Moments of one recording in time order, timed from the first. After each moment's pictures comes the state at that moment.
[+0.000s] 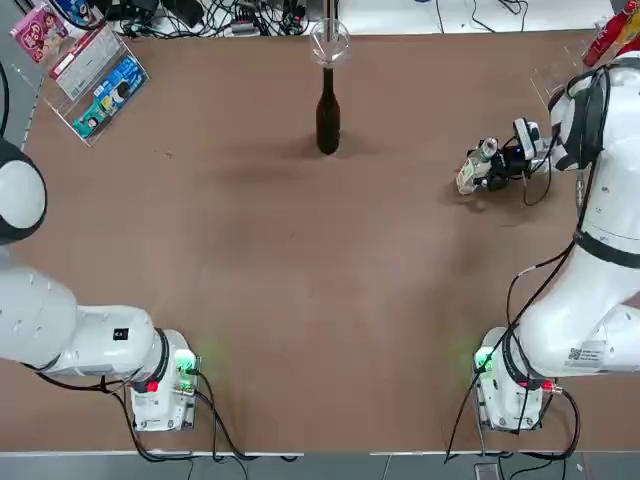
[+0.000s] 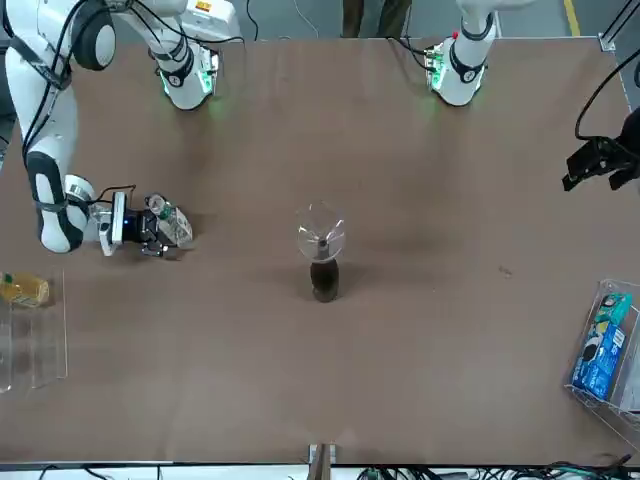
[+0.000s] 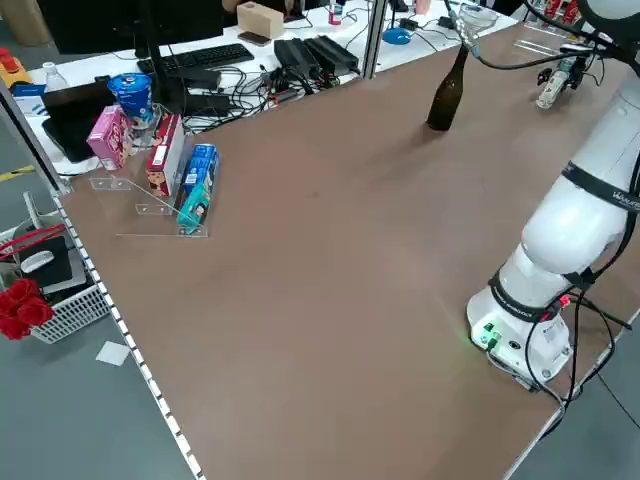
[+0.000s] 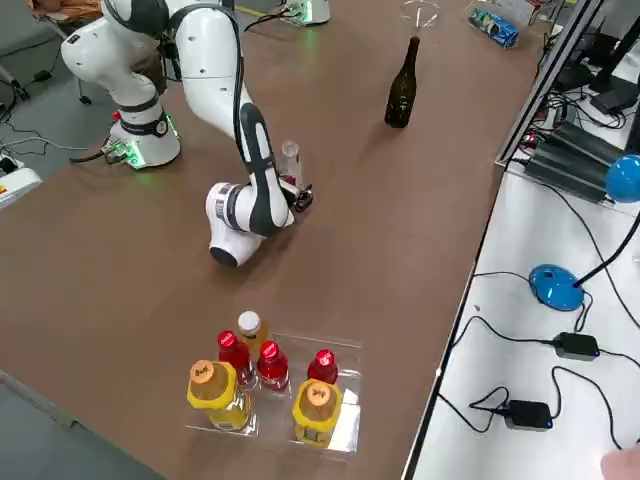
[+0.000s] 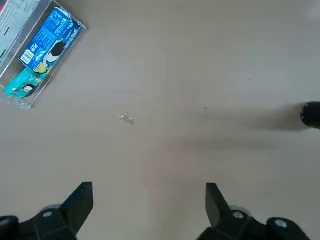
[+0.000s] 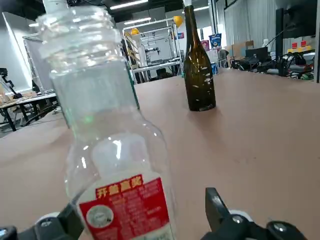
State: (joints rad) left arm 0.02 0.06 -0.02 -1.45 -0.03 1.53 -0.03; right arm -0.03 0.76 -0.44 -2.02 1.27 1.35 -2.69
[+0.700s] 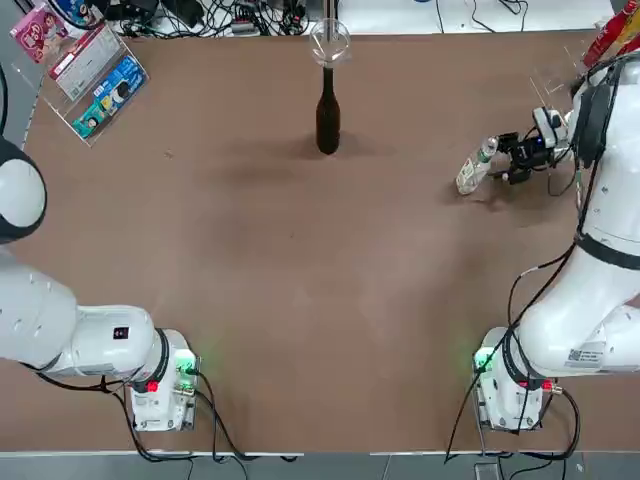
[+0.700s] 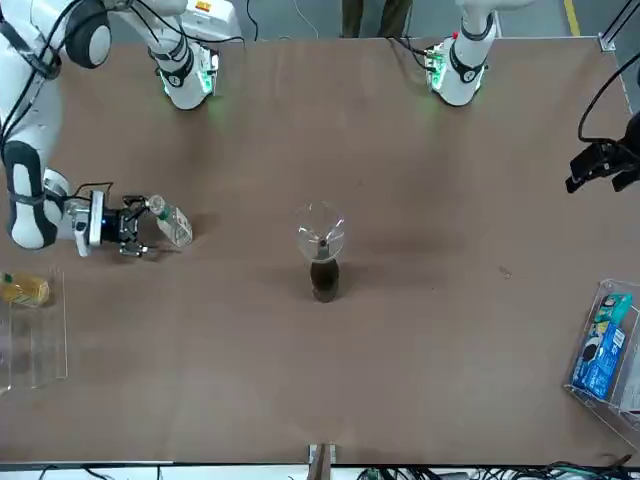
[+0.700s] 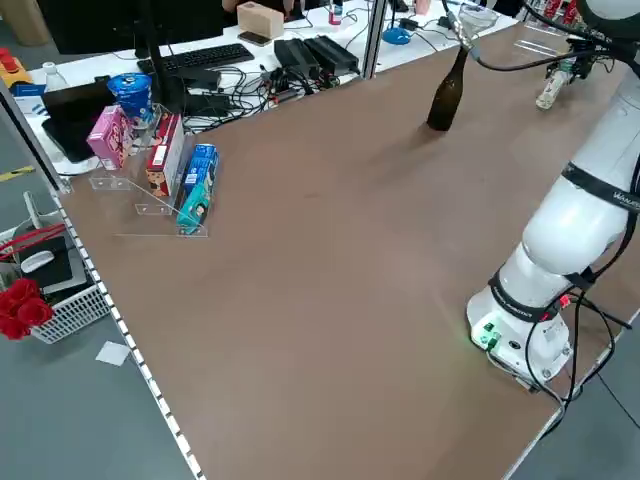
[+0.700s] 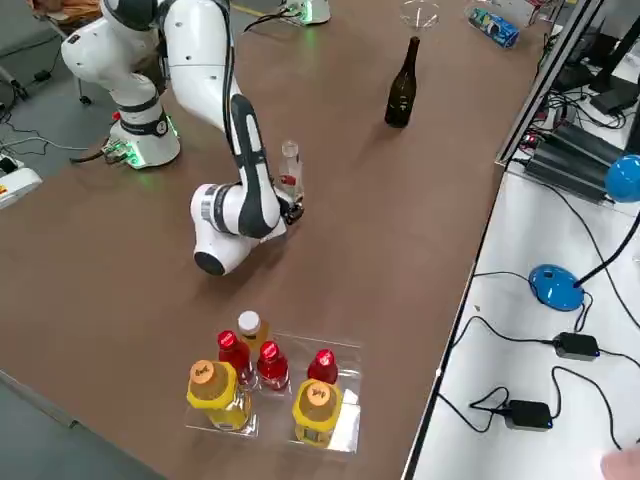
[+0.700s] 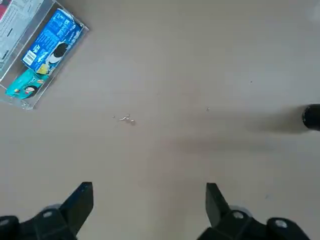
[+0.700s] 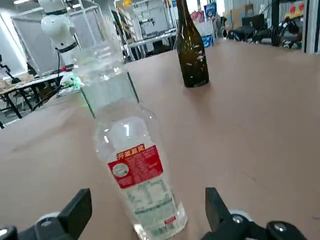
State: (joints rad) left arm 0.03 0.06 -0.03 -1.45 -0.03 1.54 -0.02; right arm -0.02 0.73 -0.55 -1.95 1.15 1.34 -2.56
